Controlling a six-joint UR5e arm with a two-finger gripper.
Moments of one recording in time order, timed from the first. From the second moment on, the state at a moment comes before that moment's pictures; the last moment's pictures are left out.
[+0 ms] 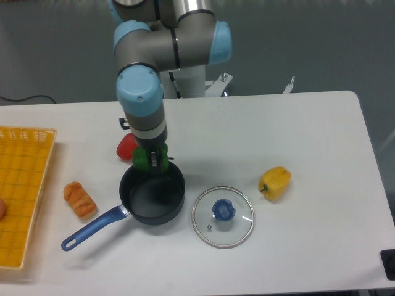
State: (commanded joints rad) arm 2.21 -1.82 -1.69 -1.29 1.56 1.54
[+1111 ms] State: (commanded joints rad) arm 2.19 -1.95 -1.65 -1.15 1.58 1.52
